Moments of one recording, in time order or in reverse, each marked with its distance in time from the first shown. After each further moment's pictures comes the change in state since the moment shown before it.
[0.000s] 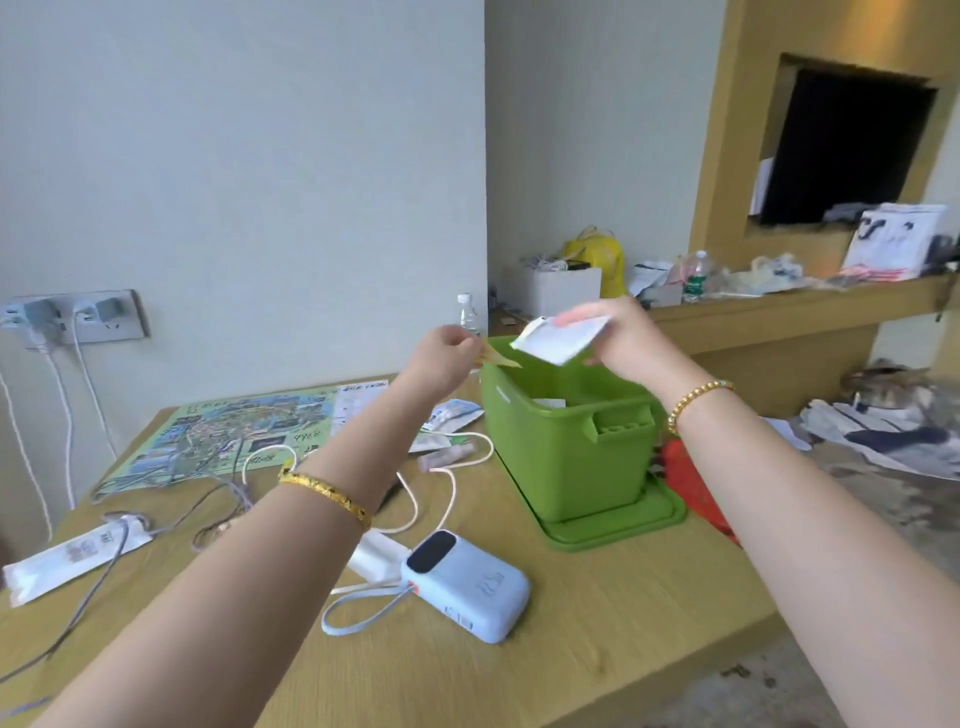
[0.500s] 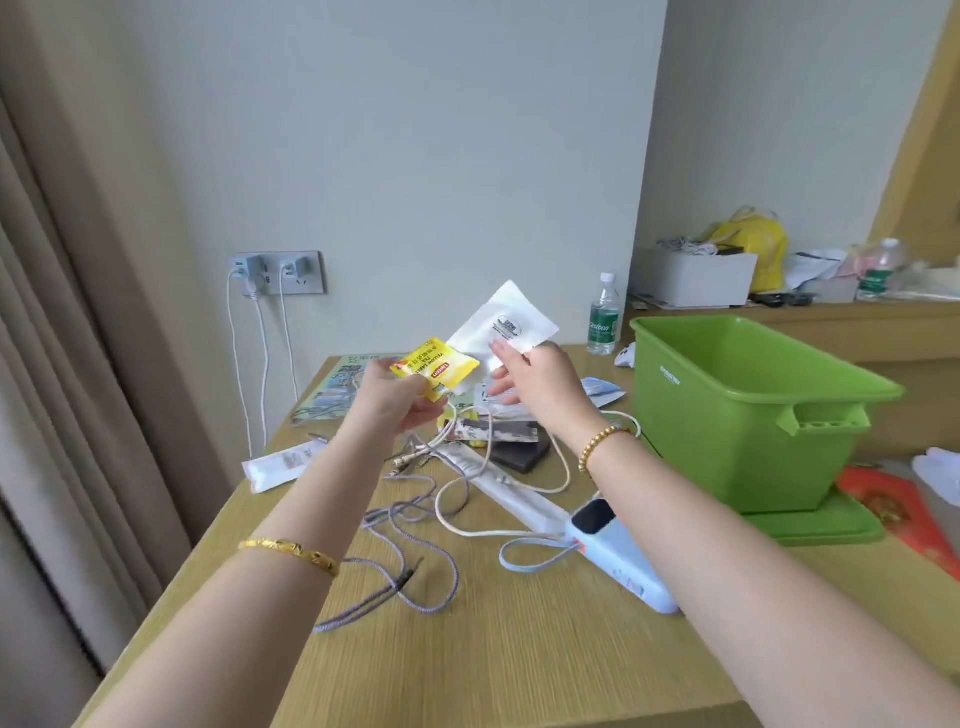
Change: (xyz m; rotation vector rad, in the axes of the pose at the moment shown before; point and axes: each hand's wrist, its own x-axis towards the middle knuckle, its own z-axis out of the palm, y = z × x) left_hand -0.072 -0.121 -0.174 -0.487 0.344 -0.402; right_hand -0.036 -0.089 0.227 0.294 -0.180 -0.069
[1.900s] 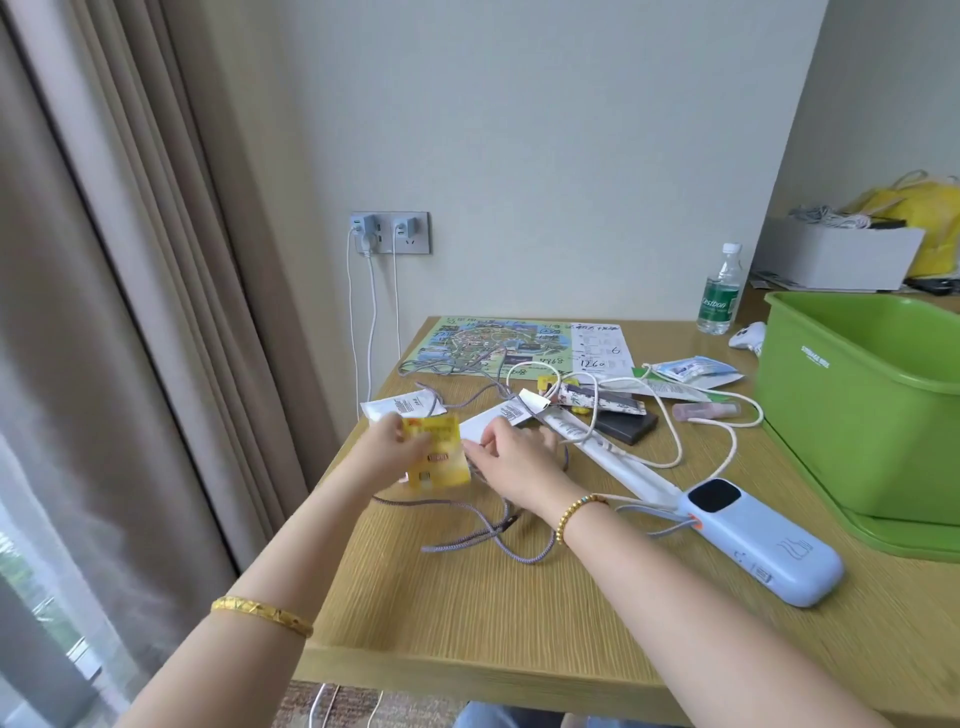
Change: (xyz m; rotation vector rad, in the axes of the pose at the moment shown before) left_hand -0.035 -0.070 -0.144 0.792 0.109 0.046; right_hand -0.063 0.040 0.149 -0.572 -0.383 -0.067
